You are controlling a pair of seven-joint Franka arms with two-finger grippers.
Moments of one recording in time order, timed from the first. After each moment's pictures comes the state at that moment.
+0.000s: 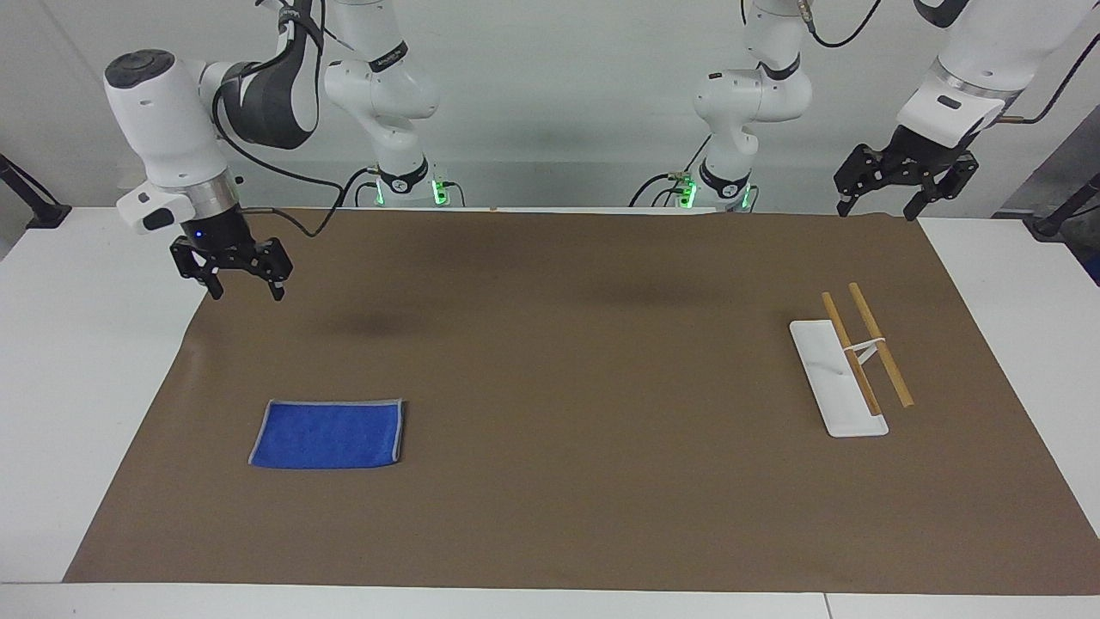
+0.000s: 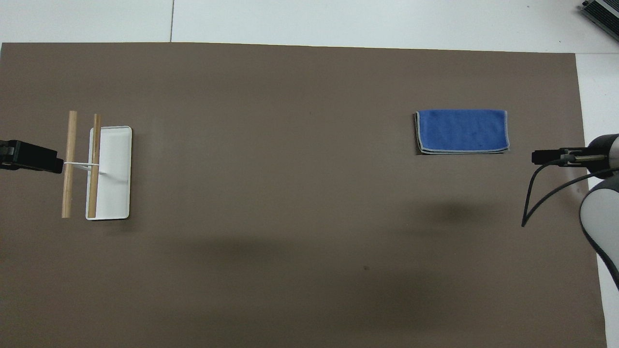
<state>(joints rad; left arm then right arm) -0.05 -0.05 -0.02 -1.53 -0.02 1.48 0.05 -0.22 -0.04 0.04 -2.02 0.01 2.19 -0.17</state>
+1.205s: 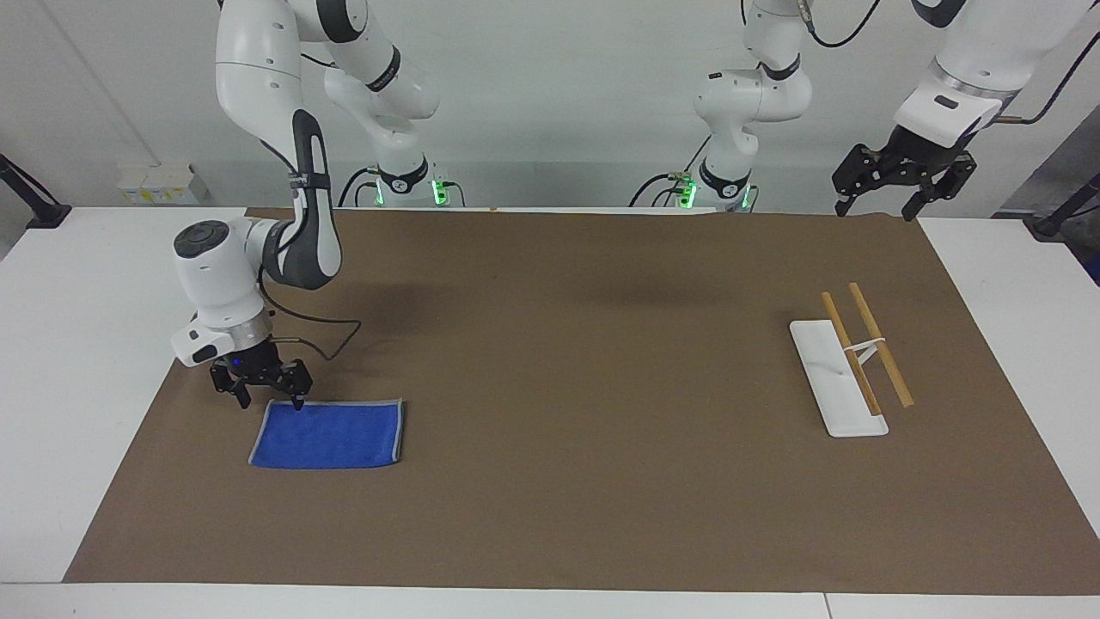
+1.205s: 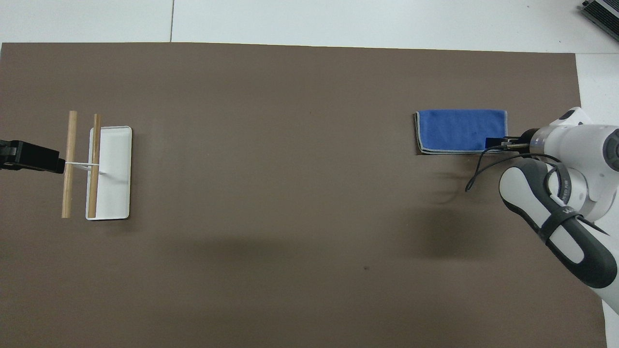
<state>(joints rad) -0.05 -0.05 -0.03 -1.53 -0.02 1.48 0.05 -0.23 0.38 0.04 -2.03 0.01 2.69 -0.17</state>
